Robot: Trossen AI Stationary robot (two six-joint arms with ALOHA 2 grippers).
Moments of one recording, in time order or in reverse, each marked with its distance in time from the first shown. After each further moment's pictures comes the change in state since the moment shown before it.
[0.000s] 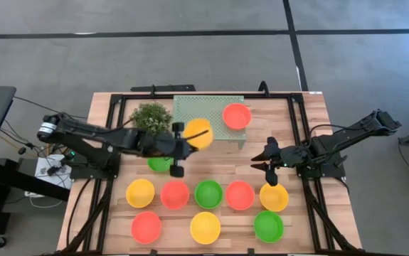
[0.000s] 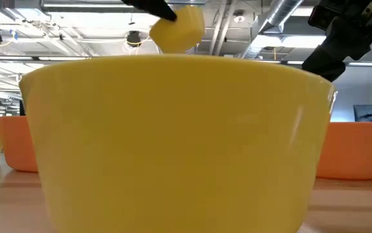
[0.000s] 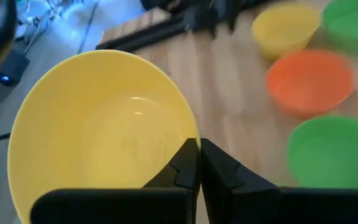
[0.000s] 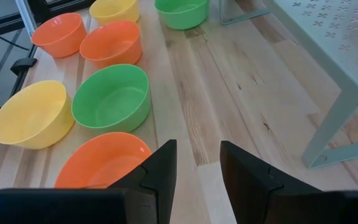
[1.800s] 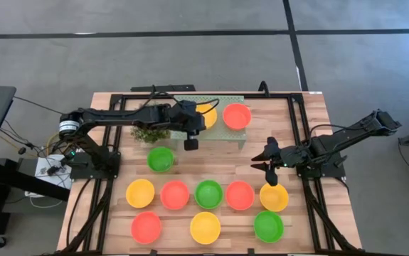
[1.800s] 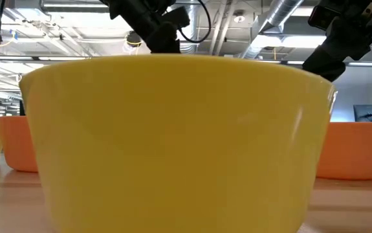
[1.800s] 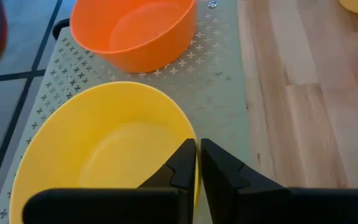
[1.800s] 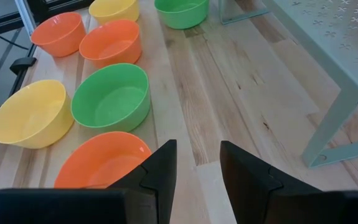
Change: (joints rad) left arm 0.342 0.221 0.056 0.050 0.271 0.052; right arm 0.000 0.000 0.000 -0.002 0.000 0.000
